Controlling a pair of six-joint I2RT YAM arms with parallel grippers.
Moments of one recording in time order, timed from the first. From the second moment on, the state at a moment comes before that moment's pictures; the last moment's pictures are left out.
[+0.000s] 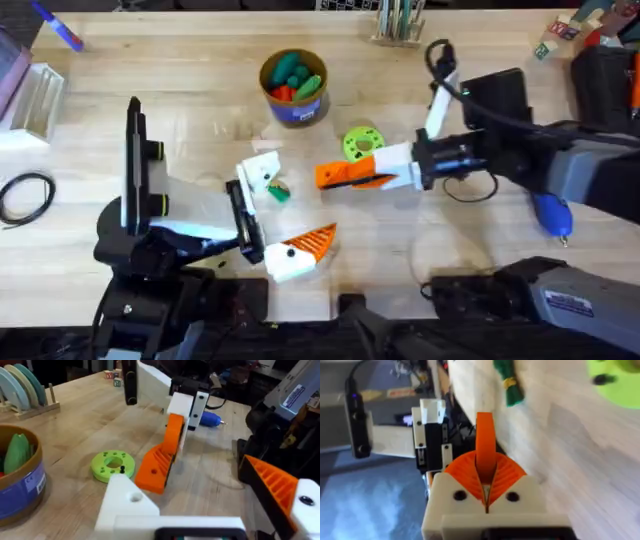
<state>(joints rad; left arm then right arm) -0.11 0.02 0.01 -0.11 1.12 -0.05 0.27 1.28 0.55 -0.24 -1.15 0.59</state>
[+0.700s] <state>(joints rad) -0.11 0.02 0.01 -0.11 1.12 -0.10 0.42 1.43 0.55 0.27 -1.29 1.00</state>
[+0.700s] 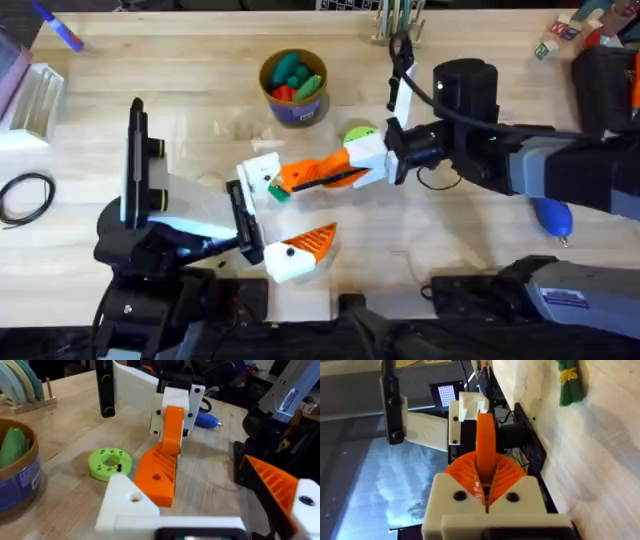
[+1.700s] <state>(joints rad) -0.10 0.02 0.01 -0.11 1.05 -0.11 0.48 1.66 0.69 0.44 -1.40 1.12</state>
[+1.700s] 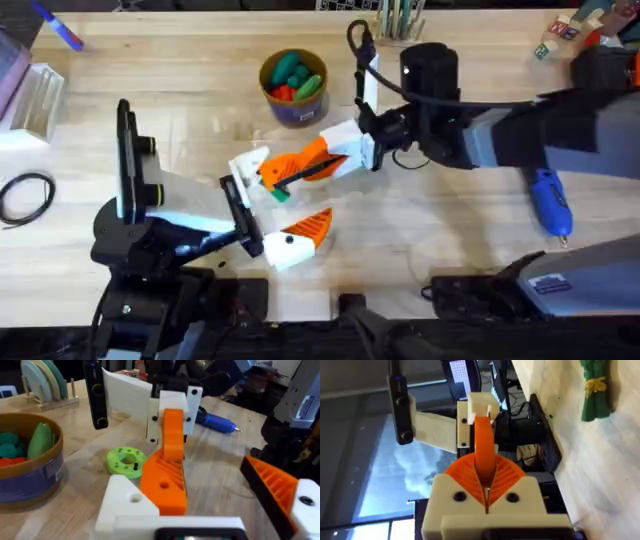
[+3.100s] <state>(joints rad) -0.09 0.02 0.01 -0.10 1.01 -0.09 0.49 1.78 0.77 0.57 -1.46 1.33</state>
